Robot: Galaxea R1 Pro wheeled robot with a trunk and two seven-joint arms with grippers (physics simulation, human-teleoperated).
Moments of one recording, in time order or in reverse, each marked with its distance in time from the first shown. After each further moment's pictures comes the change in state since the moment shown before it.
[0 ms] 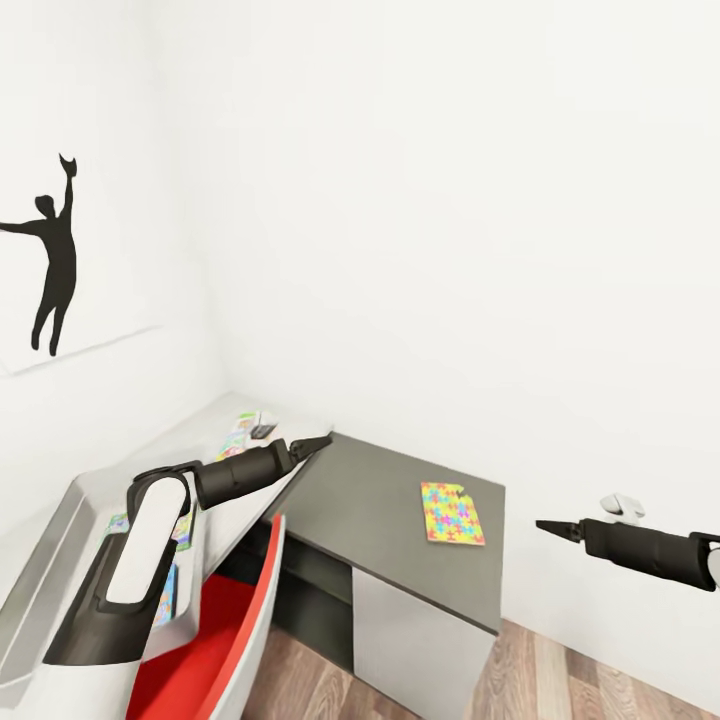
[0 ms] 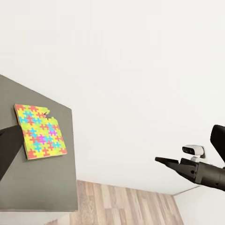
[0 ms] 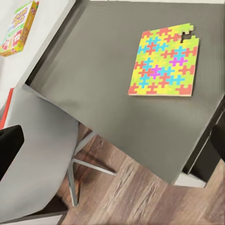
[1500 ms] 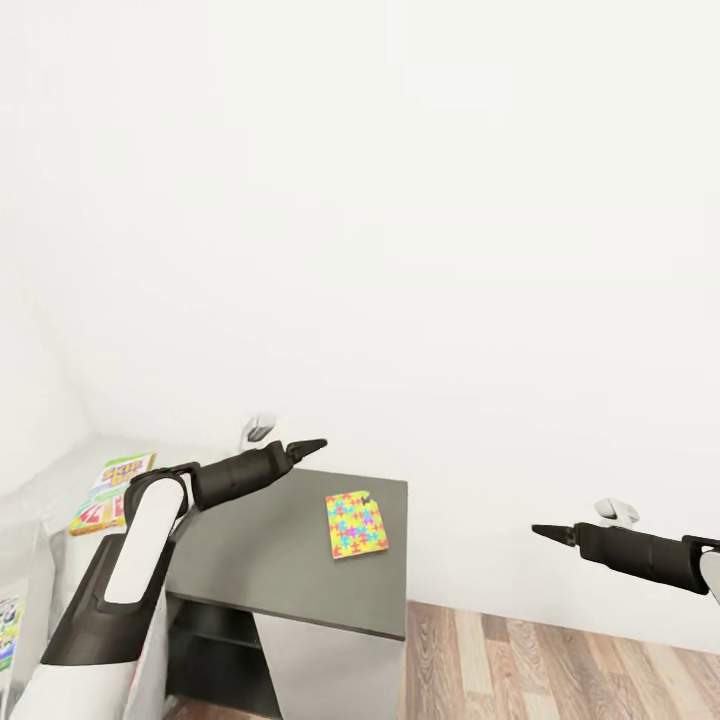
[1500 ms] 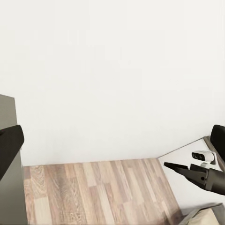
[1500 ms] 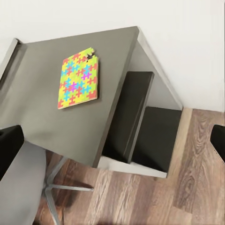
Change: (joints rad) left arm 0.002 0.005 0.010 0.009 0.000 -0.002 0.047; right arm -0.002 0.013 0.013 0.025 0.003 0.000 -0.002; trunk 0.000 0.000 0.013
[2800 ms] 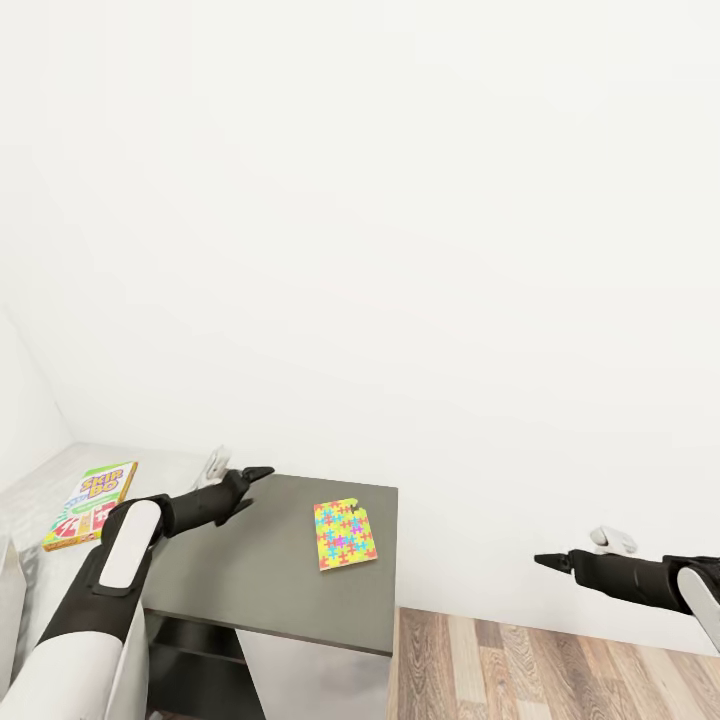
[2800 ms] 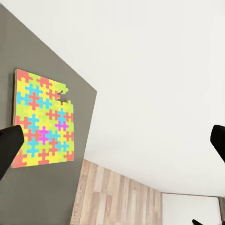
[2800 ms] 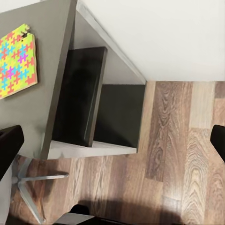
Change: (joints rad) left arm -0.048 0.050 0.232 0.454 -0.052 -0.070 0.011; right arm -0.016 0.014 0.067 0.170 0.066 -0.040 -0.088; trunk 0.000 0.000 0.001
